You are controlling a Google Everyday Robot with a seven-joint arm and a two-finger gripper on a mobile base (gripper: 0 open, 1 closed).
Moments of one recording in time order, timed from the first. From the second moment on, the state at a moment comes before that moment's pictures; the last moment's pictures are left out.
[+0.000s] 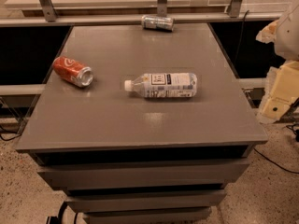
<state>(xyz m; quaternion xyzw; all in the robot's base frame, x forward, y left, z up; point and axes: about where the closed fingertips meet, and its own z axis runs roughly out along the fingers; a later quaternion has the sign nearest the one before) 0.438 -0.216 0.978 -0.60 0.78 -0.04 0.16</state>
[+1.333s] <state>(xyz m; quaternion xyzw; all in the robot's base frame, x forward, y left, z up) 0.566 -0.187 1.025 -0.65 0.72 -0.07 0.22</state>
